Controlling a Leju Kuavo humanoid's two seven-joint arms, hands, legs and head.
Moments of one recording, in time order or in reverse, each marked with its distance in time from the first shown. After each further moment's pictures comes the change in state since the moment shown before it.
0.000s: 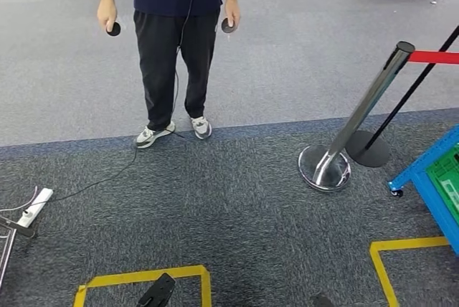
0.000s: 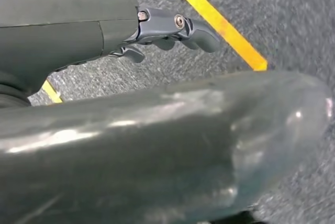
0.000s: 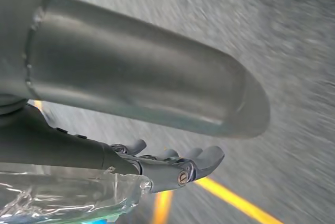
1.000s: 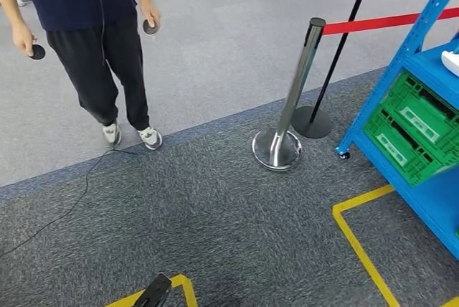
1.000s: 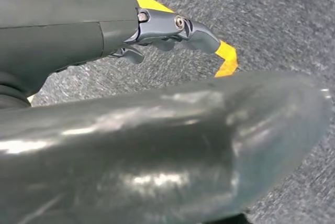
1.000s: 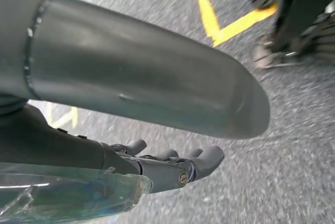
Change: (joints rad) left arm 0.009 0.010 0.000 0.000 0.028 0.007 -0.025; right arm 0.052 0.038 -0.258 0.033 -0.220 0.192 0.048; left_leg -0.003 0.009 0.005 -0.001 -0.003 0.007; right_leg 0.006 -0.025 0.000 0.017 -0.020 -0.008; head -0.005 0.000
